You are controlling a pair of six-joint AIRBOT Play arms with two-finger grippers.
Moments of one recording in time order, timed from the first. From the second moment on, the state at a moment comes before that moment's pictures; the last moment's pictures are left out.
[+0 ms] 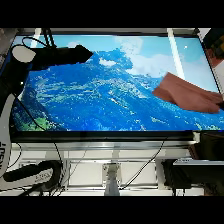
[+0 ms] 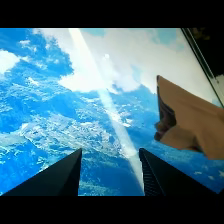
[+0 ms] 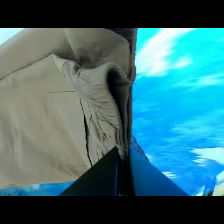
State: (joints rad) left arm -0.18 -1.34 1.46 0.70 -0.86 -1.18; right arm -1.05 -1.58 1.39 -1.06 1.29 1.53
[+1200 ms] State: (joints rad) left arm -0.14 -1.34 1.46 0.80 -0.87 -1.18; right arm -1.15 -1.56 1.75 -0.87 1.45 1.58
